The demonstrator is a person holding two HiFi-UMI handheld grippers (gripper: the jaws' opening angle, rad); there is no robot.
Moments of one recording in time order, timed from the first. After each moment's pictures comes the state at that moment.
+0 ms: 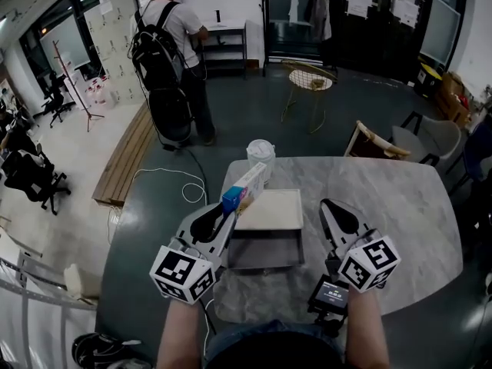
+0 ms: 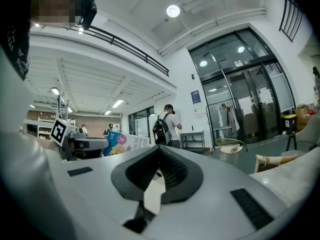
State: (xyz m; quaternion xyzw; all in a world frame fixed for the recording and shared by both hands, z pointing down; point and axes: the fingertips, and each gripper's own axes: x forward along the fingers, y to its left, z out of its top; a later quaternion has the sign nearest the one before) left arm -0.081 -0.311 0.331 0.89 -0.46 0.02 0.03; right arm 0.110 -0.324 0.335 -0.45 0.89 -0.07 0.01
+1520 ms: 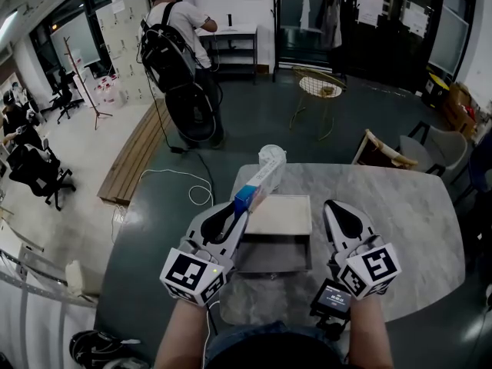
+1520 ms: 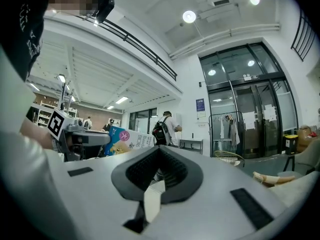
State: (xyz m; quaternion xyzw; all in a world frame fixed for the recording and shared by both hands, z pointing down) left arm -0.081 -0.310 0.314 0.89 -0.46 -0.01 -0.02; right arm 0.087 -0.324 0.315 -0.45 0.89 0.01 -0.01
